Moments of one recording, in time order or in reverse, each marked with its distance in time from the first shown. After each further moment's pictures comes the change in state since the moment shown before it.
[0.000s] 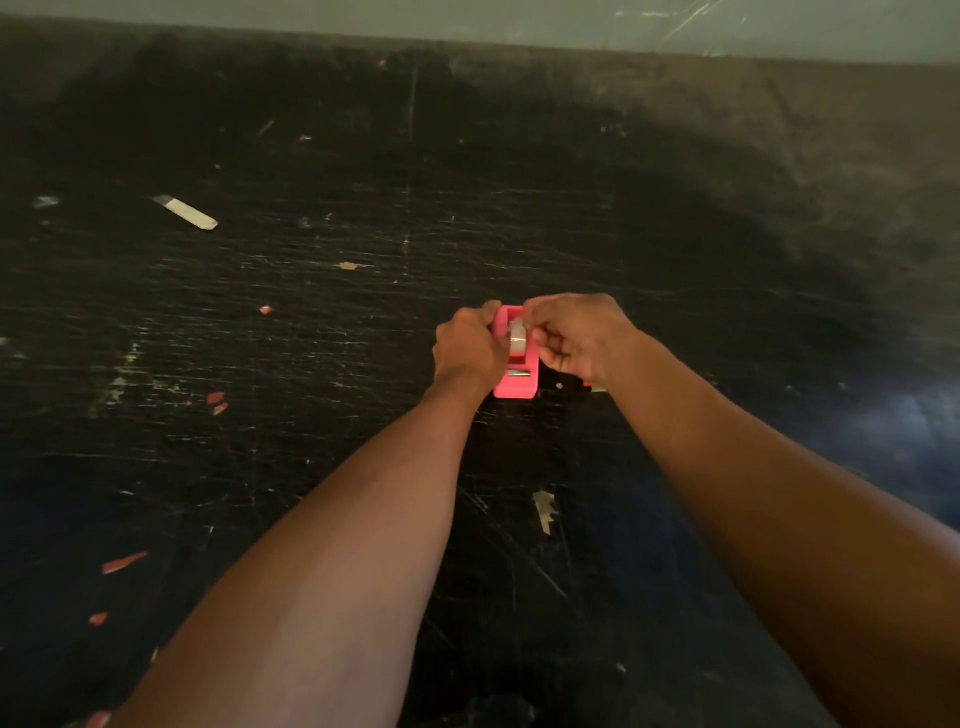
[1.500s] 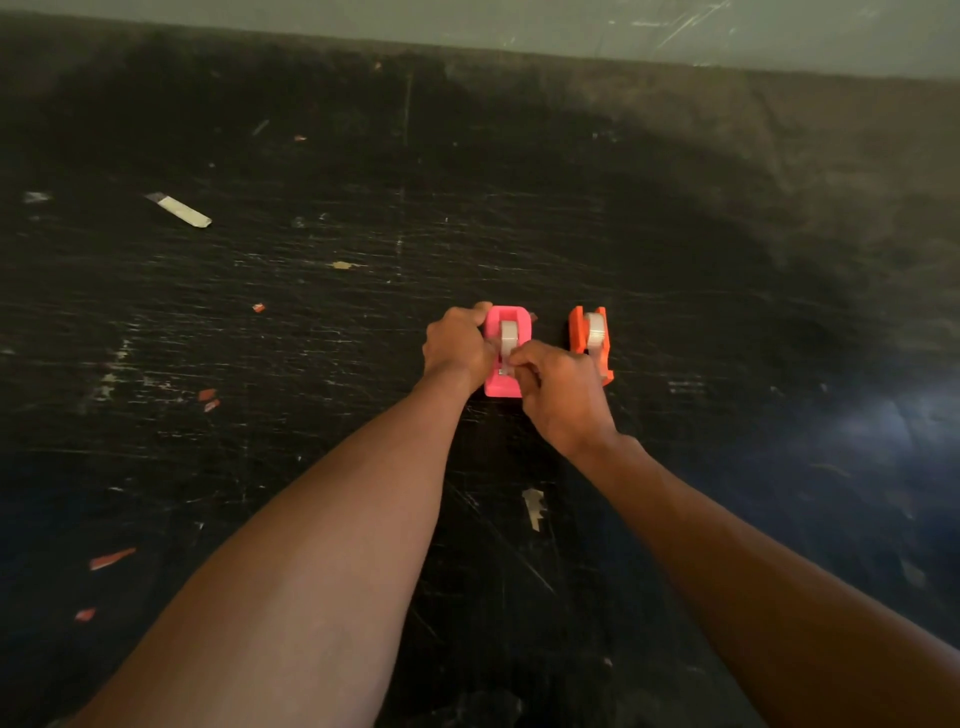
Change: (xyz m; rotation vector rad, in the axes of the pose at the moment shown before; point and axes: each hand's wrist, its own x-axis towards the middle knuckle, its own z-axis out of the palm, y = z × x) left_hand 0.000 0.000 -0.003 -0.008 -0.030 -0.039; right_hand -0.016 0.077 -0.007 -0.856 0.097 -0.936
